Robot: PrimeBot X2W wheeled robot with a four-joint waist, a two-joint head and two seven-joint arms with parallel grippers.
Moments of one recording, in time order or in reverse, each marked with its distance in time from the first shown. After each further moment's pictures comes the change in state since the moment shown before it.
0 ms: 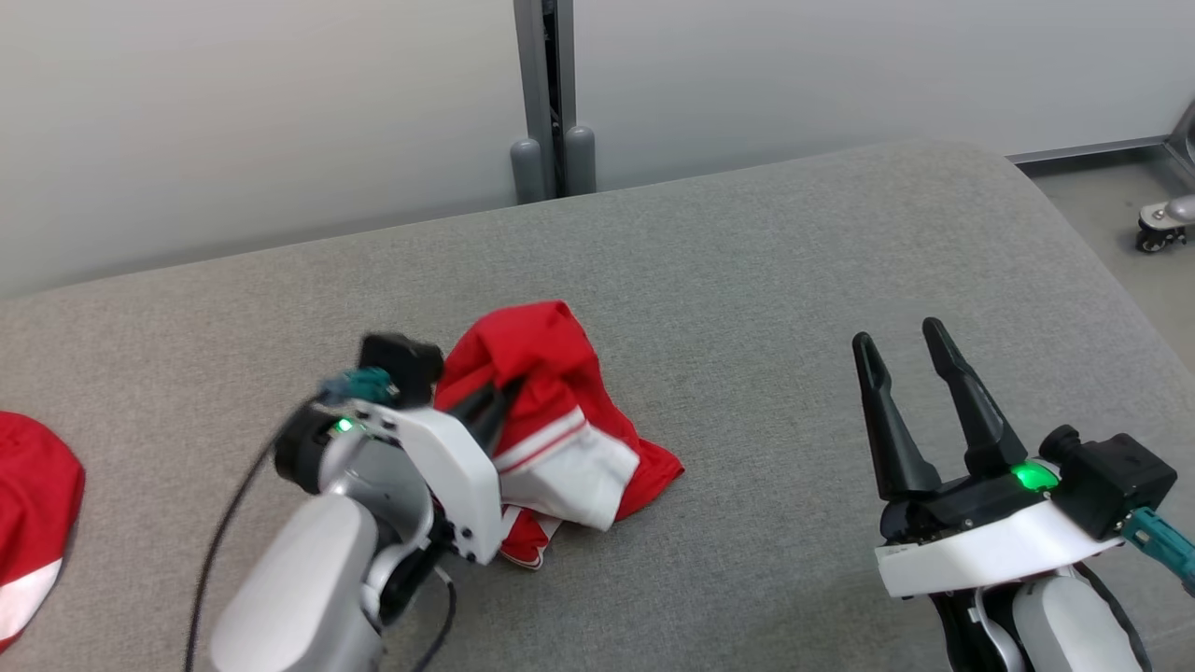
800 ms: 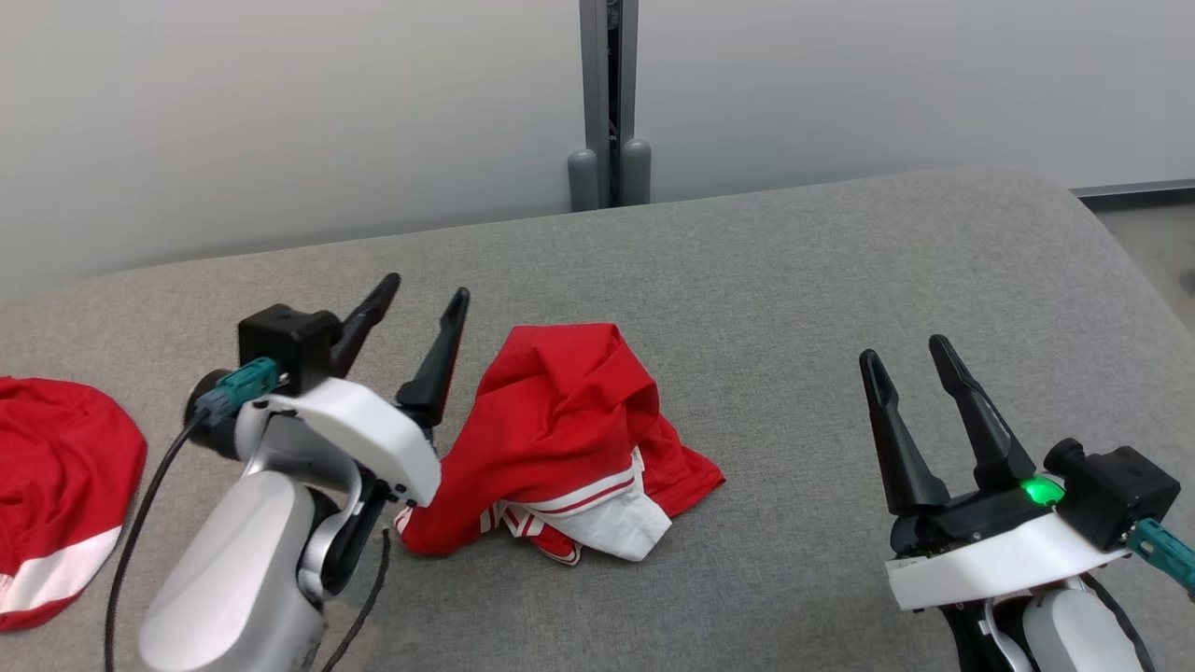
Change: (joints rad) left arm -0.036 0.042 0.042 -0.004 0.002 0.049 -0.248; right arm 0.020 -0.017 0.003 0.010 0.000 0.000 0.000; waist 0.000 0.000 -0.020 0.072
